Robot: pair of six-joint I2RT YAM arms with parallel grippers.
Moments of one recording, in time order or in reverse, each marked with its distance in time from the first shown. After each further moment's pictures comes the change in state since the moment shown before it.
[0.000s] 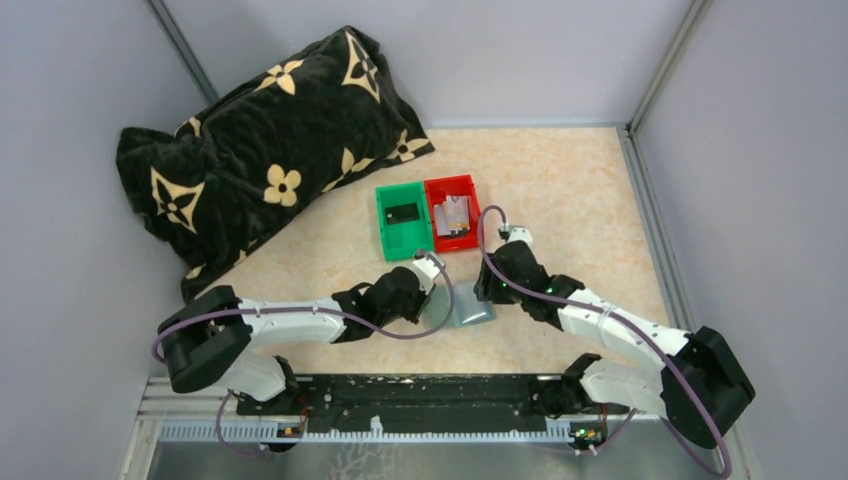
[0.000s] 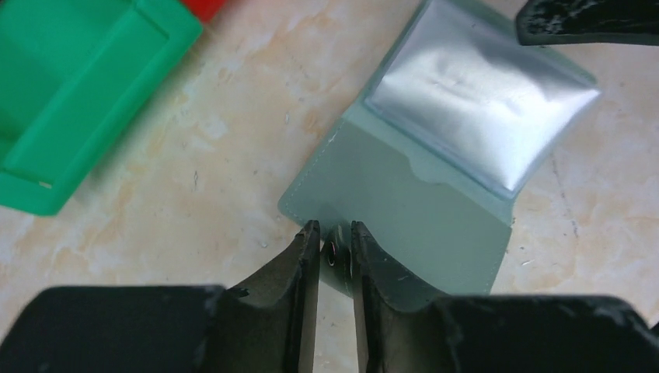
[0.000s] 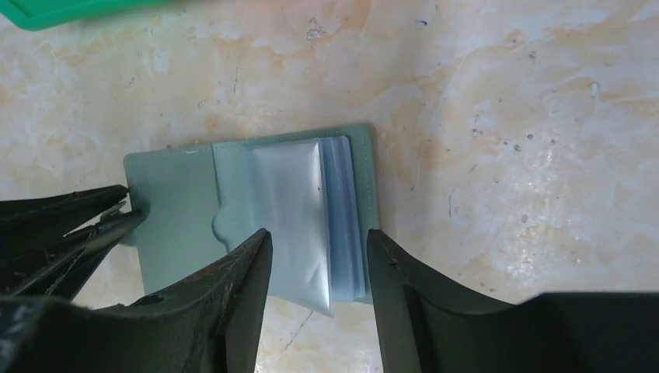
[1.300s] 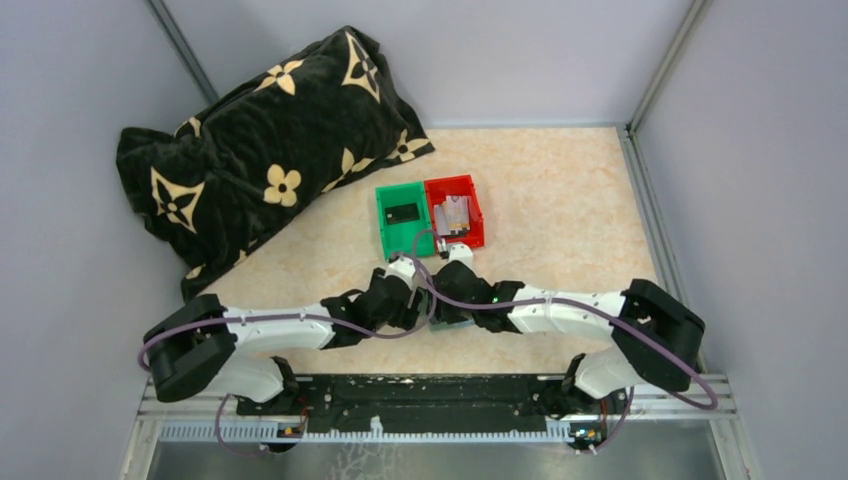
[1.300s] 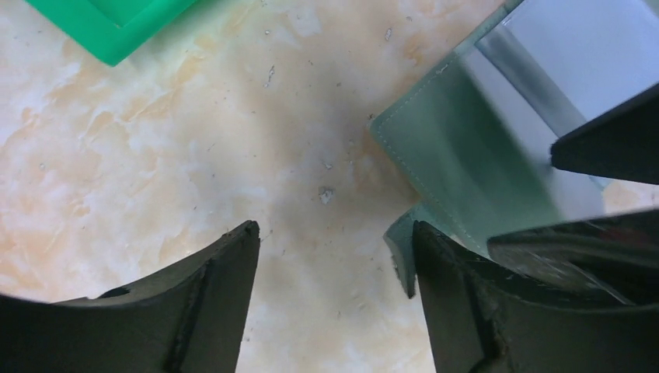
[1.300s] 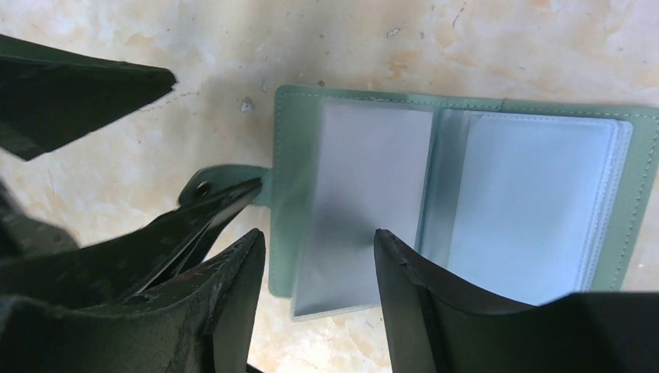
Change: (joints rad) left arm 0.005 -0.048 -0.063 -0.154 -0.154 -0.237; right arm 0.362 0.297 0.138 0.103 0.079 0.099
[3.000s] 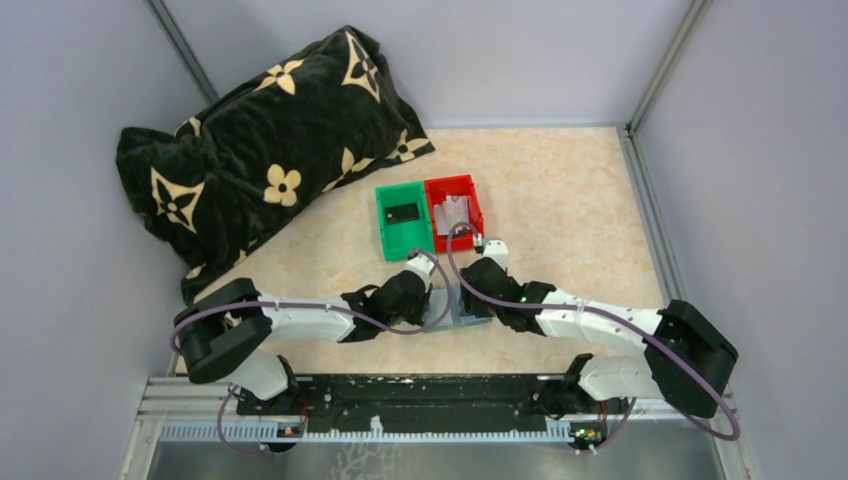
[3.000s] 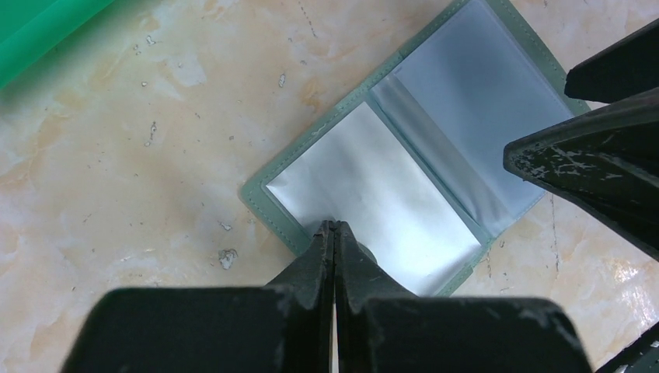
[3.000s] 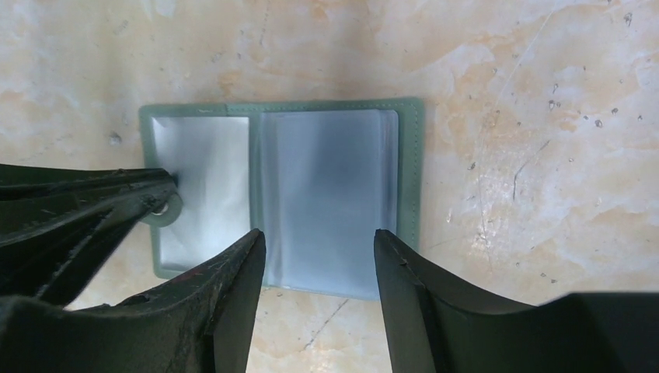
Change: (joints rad) left arm -0.007 0.147 0.061 0.148 0.116 -0.051; right arm -0.129 -0.175 -0.114 -0.090 0.091 -0.015
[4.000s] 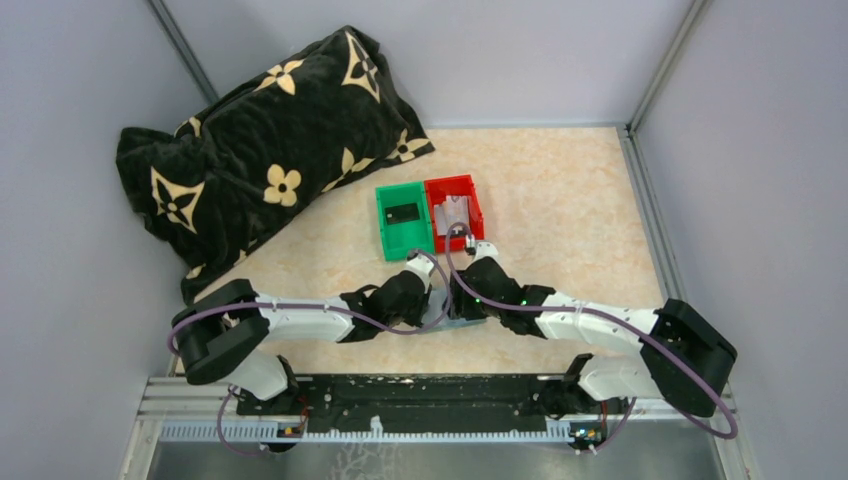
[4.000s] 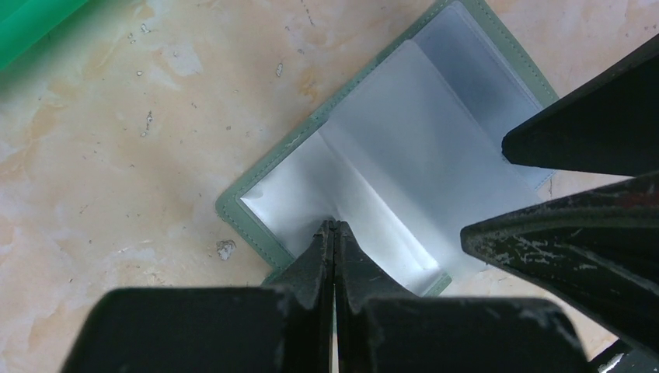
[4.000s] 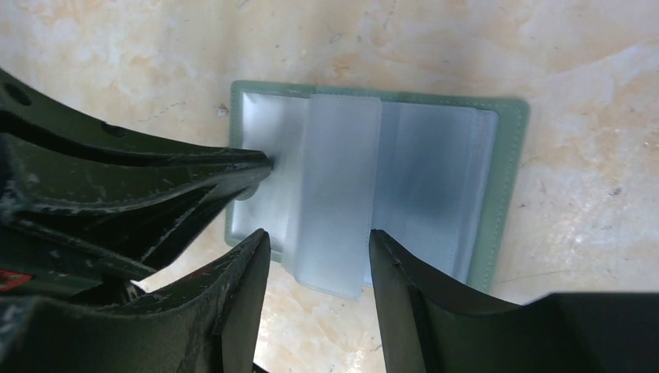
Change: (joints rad) left arm 0.000 -0.011 0.001 -0.027 0.016 -0.008; right arm 0.000 0.019 -0.043 0.167 -0.184 0.008
